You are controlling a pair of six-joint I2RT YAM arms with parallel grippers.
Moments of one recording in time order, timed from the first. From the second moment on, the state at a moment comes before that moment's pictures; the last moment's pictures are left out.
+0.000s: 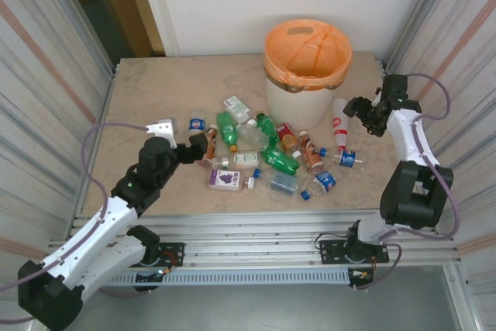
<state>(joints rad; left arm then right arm) -0.52 0.80 0.58 -0.17 -0.23 -0.48 -0.20 1.55 1.24 -0.73 -0.20 0.41</state>
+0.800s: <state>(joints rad) -0.48 0.84 0.58 -0.19 -0.18 -0.56 -0.15 1.97 1.46 -0.69 -0.21 0.38</state>
